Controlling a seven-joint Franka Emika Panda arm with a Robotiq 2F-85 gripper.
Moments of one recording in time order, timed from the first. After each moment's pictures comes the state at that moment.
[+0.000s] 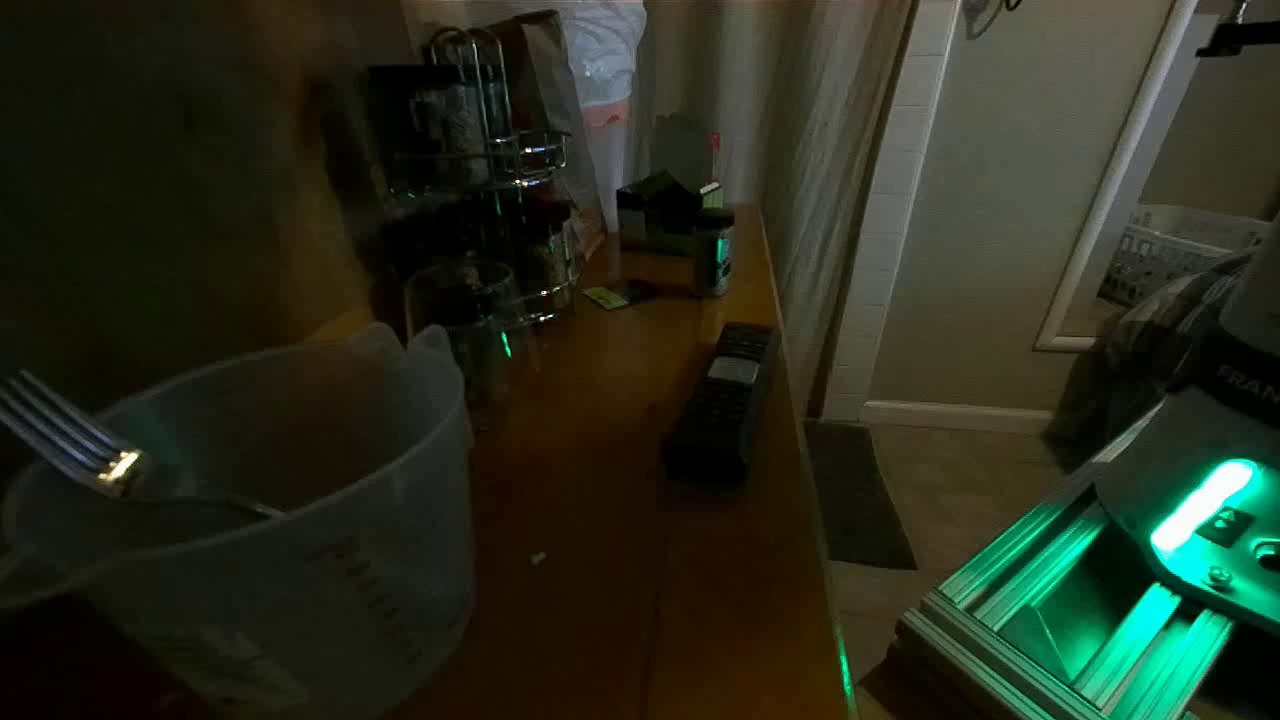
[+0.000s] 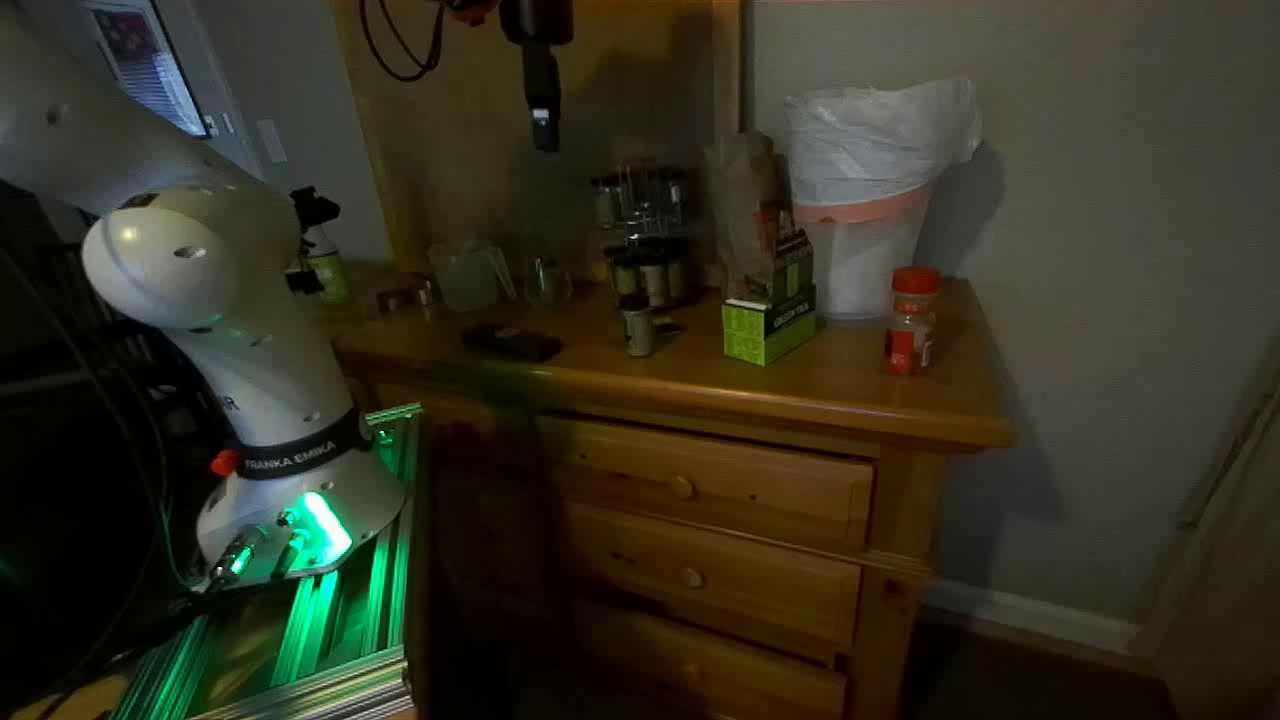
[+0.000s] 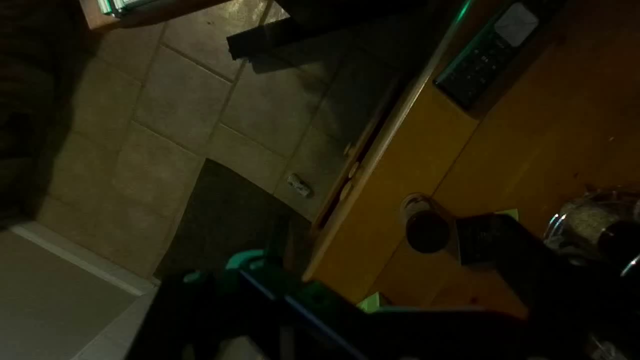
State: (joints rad) arm 0.00 -0.60 0.21 -2.35 0.02 1.65 0.43
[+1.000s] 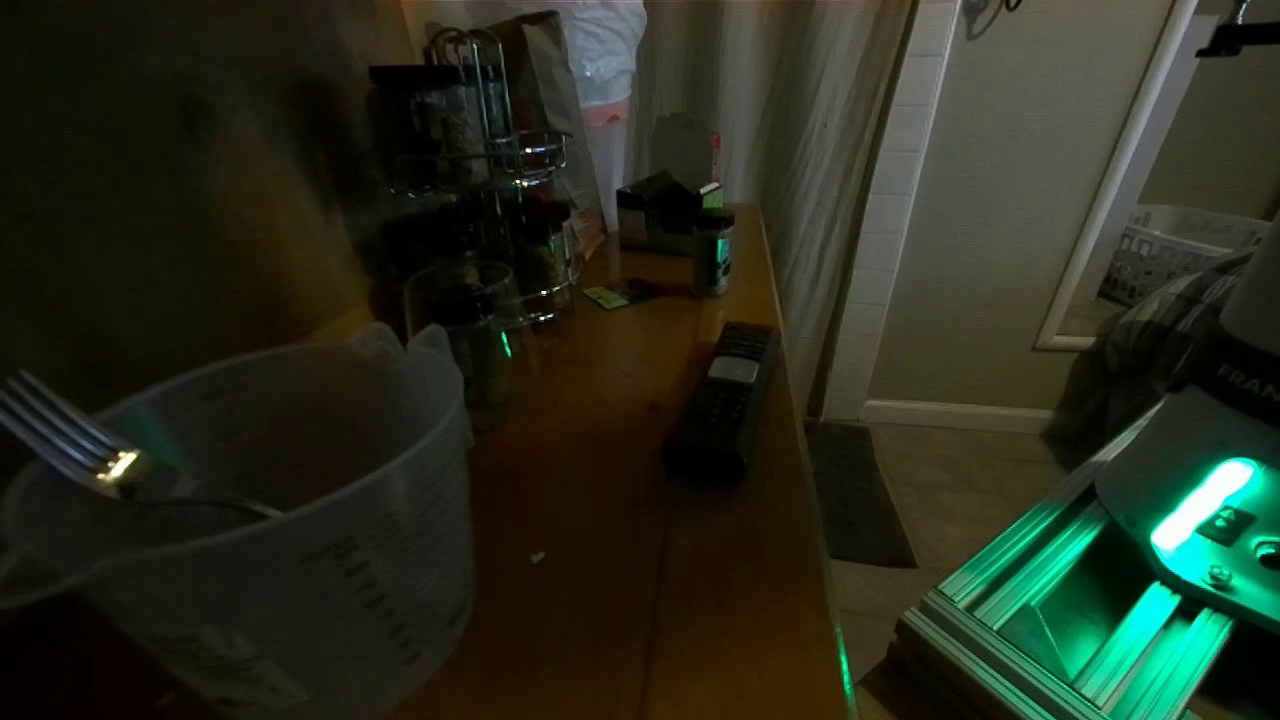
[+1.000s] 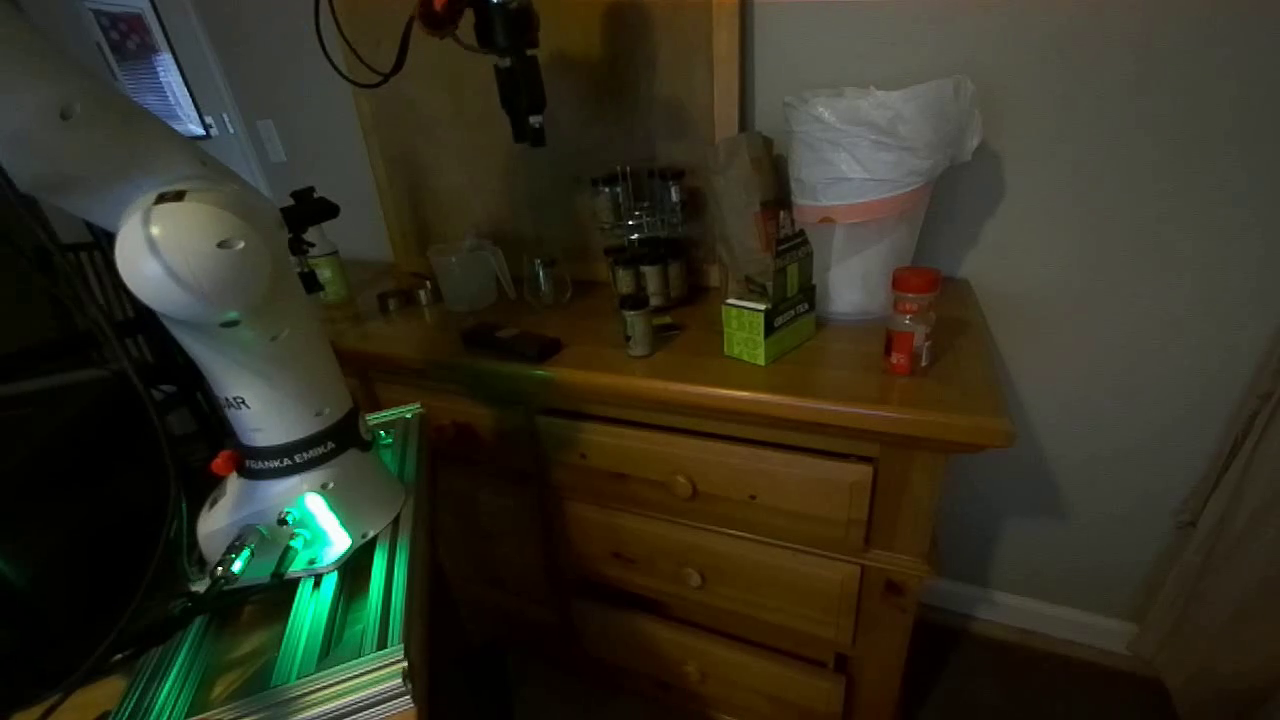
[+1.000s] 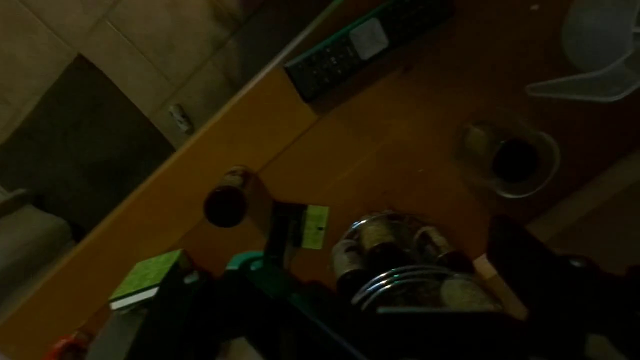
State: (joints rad) arm 0.21 -0.58 0.30 -2.36 0.17 1.84 0.33
